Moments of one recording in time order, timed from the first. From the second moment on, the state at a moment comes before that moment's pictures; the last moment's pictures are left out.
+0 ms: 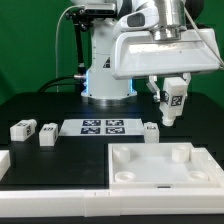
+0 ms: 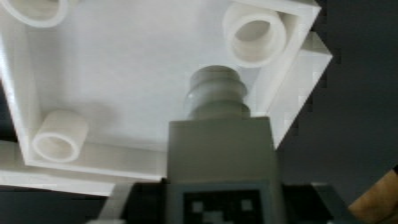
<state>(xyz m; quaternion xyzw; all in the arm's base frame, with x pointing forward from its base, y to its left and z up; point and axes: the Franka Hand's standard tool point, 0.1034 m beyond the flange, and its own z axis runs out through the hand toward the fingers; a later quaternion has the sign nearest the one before) 0.506 0.097 0.121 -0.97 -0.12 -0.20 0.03</state>
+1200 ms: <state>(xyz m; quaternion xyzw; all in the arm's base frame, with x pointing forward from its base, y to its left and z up) 0.594 0.129 0.108 -0.95 -0.18 -0.24 0.03</state>
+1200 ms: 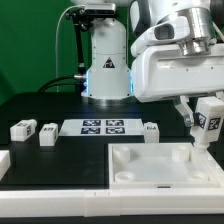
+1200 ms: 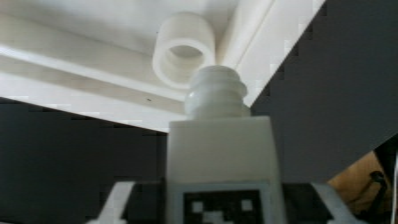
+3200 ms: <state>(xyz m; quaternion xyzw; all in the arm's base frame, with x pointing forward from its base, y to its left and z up) 0.612 0.119 0.066 -0.95 -0.18 -0.24 0.03</state>
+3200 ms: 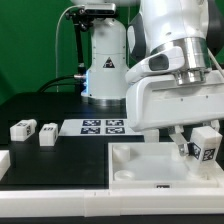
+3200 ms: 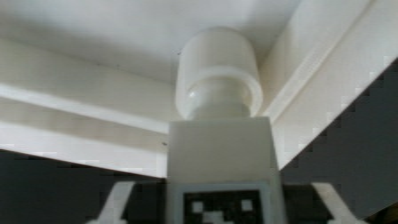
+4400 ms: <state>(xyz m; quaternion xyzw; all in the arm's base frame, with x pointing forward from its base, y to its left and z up) 0.614 0.111 0.061 -0.94 -0.16 -0.29 0.03</state>
